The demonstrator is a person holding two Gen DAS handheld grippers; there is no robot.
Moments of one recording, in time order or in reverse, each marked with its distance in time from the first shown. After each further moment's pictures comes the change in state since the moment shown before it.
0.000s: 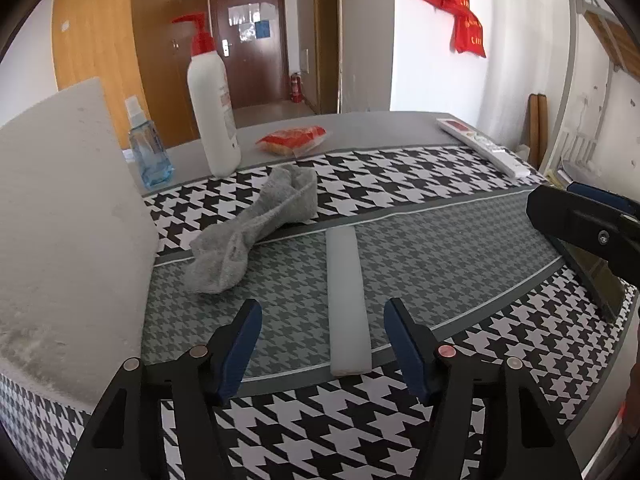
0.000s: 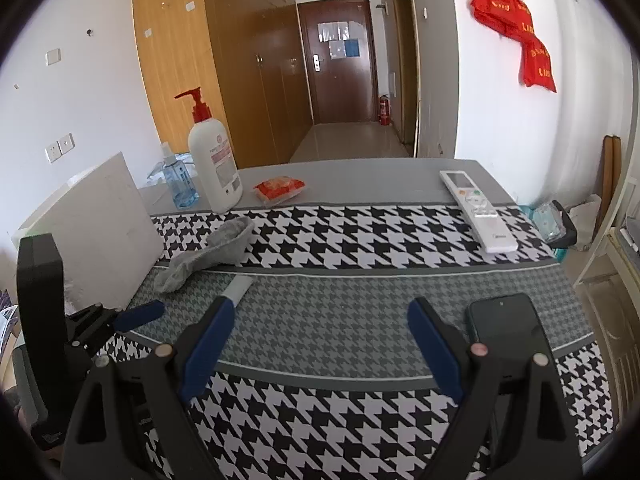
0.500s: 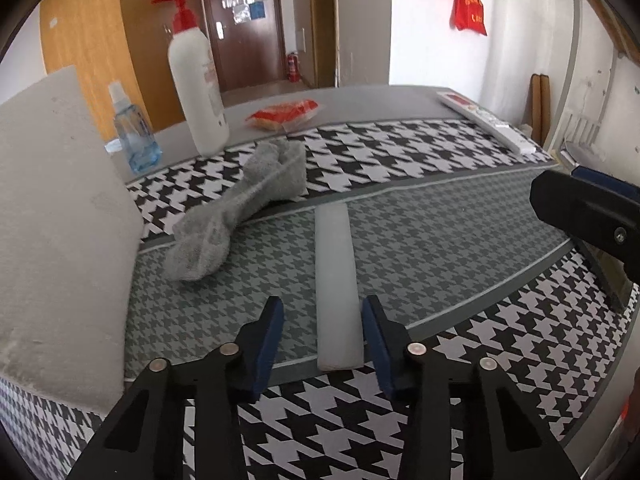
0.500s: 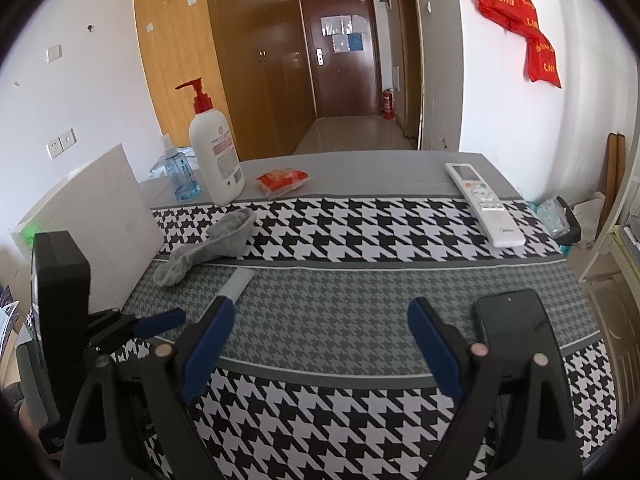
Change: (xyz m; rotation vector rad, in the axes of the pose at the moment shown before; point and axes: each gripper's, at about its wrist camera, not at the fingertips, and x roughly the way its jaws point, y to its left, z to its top) left arm 0.014 -0.007 0.001 0.014 0.079 -0.003; right arm 0.008 0.001 -0.001 -0.008 0.019 0.020
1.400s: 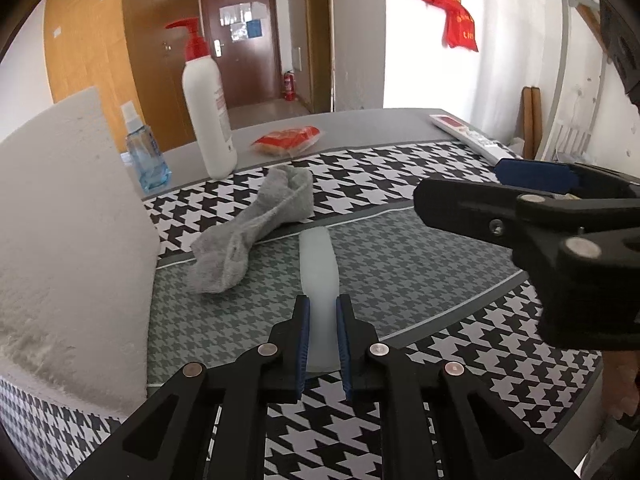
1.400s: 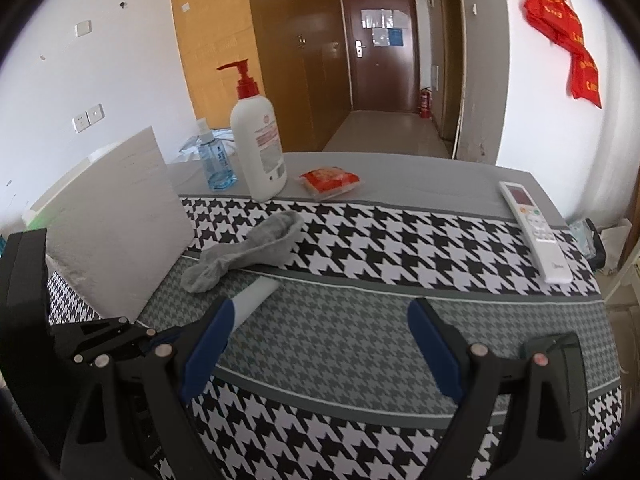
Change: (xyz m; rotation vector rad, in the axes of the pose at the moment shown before) left arm -0.023 0.011 -0.001 0.006 -0.081 -0.009; right arm 0.029 0.034 0.022 -0.102 0.038 0.094
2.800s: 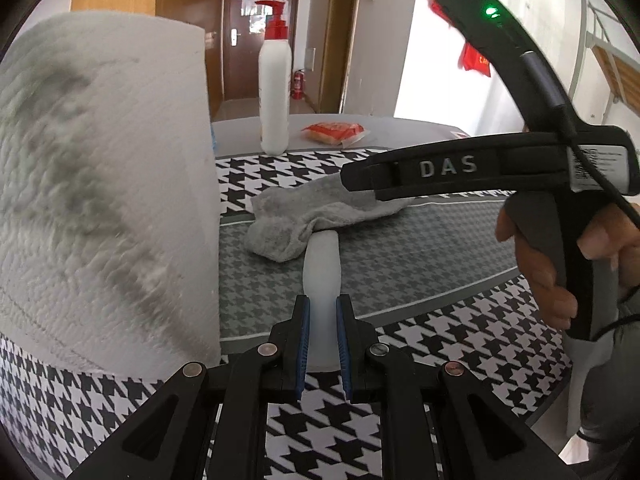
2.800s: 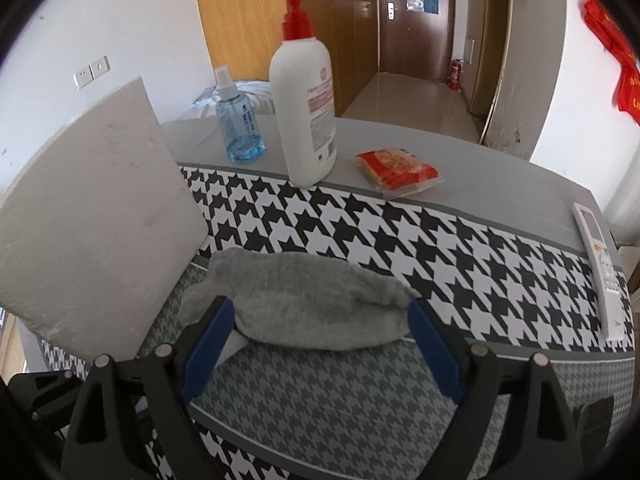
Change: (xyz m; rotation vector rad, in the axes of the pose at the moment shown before) left arm -0.027 0.066 -0.032 -0.107 -0.004 -0.068; right arm 0.086 0.053 0.040 -0.090 0.186 0.021
